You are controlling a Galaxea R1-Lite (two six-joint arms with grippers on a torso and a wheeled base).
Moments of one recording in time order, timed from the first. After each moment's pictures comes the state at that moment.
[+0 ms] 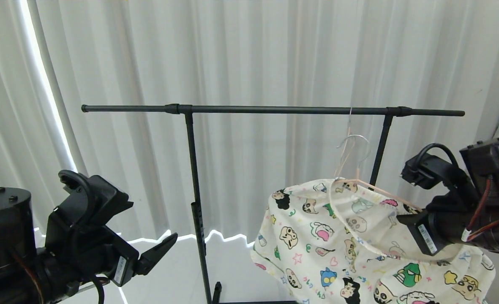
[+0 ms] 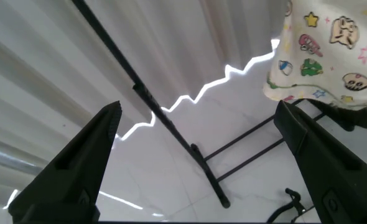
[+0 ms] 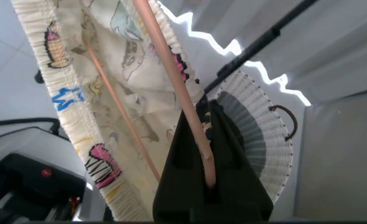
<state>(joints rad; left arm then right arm) -0.39 1.25 -0.39 -0.46 0.01 0.34 0.56 1.42 -0.85 0.13 -0.21 -0.08</state>
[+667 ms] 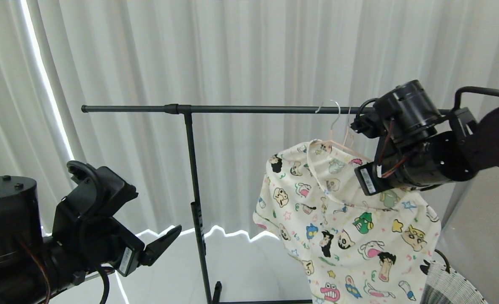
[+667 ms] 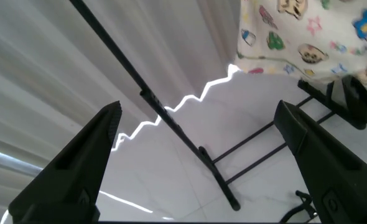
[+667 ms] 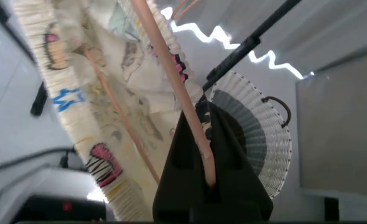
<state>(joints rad) -0.39 1.27 -0.43 -0.46 0.01 0.39 0.65 1.76 -1.44 0.48 -0.45 0.17</state>
